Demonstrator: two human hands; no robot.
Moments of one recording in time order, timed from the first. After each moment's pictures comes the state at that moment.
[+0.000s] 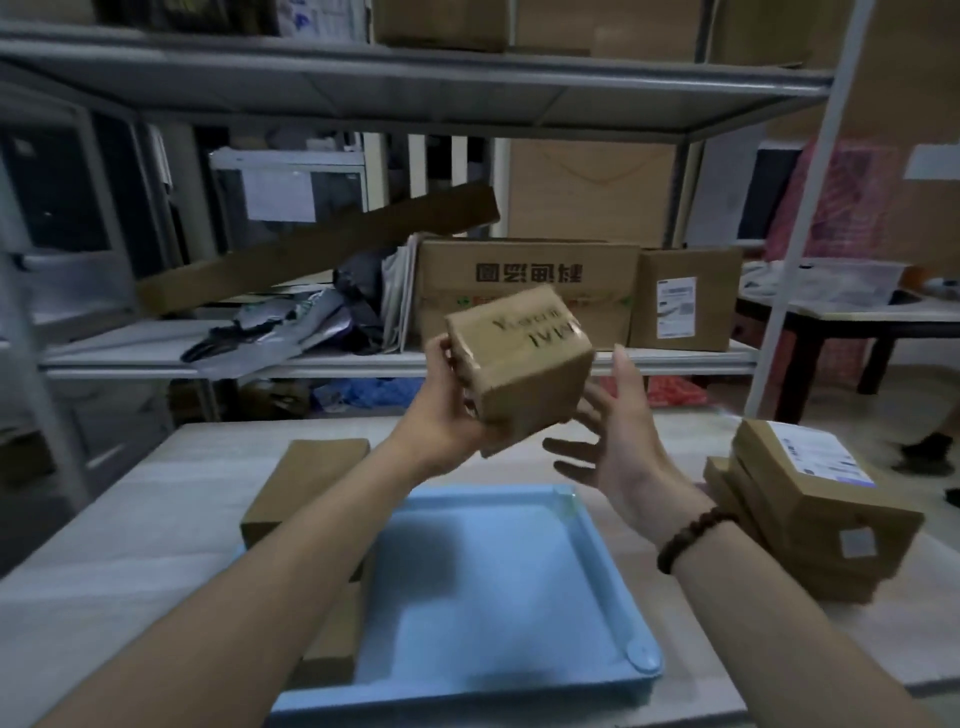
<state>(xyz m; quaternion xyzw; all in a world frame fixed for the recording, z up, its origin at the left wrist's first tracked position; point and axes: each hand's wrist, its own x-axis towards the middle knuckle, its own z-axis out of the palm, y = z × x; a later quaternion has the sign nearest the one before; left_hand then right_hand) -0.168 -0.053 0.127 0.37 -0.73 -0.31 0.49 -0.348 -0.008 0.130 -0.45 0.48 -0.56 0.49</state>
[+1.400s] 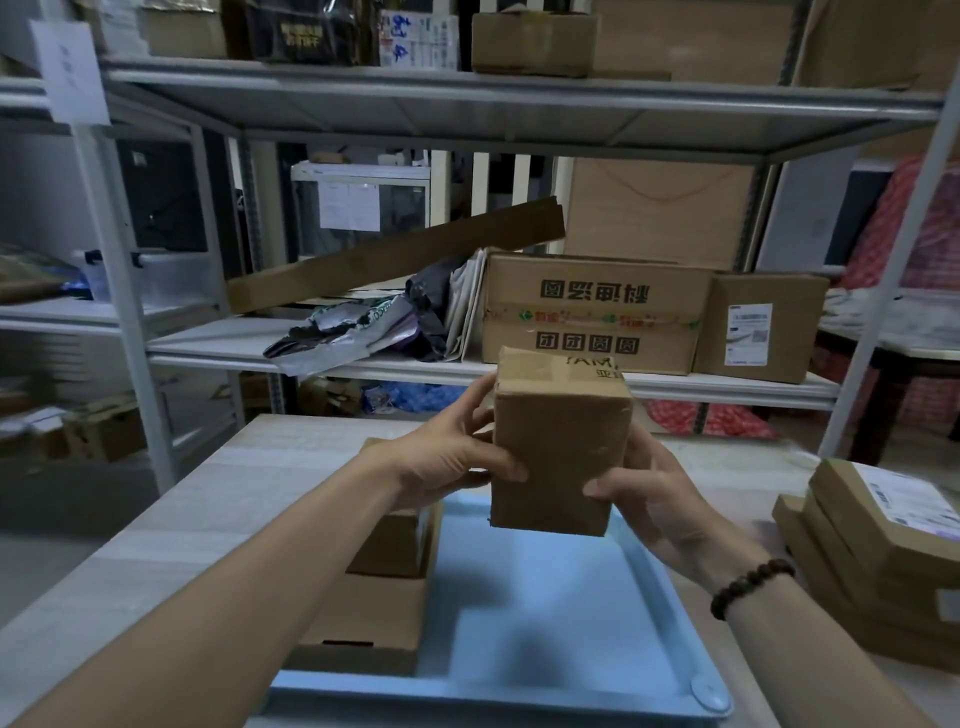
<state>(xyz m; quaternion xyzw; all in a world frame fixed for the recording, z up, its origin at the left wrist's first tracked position) -0.103 -0.026 0.130 0.32 -0.61 -0.59 0.41 -0.339 -0.027 0.092 -0.61 0.29 -0.52 0.53</state>
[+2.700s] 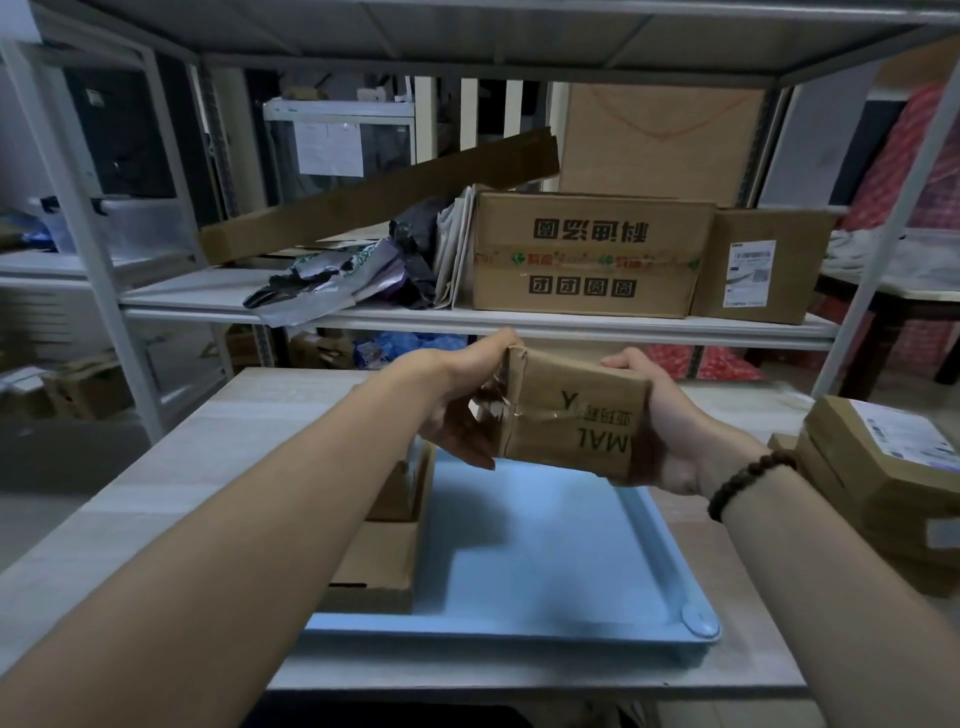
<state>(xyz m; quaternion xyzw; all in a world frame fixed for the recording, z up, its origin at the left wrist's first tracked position) -0.134 -0.046 0.153 0.63 -0.50 -0.56 0.19 -0.345 -0.035 0.109 -0.48 0.52 -0.38 0.60</state>
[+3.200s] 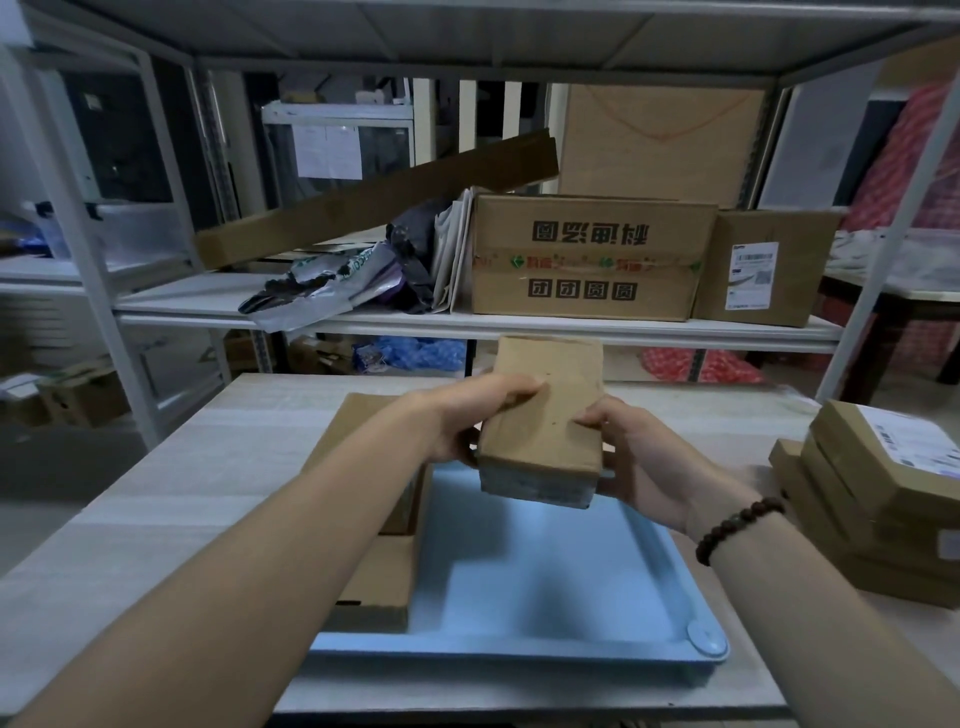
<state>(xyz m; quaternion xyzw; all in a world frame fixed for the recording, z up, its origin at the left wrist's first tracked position) -0.141 -0.058 0.119 0.55 -0.55 -0.58 0.26 -0.338 -0.034 0.083 -0.49 0.45 -0.42 0.62</state>
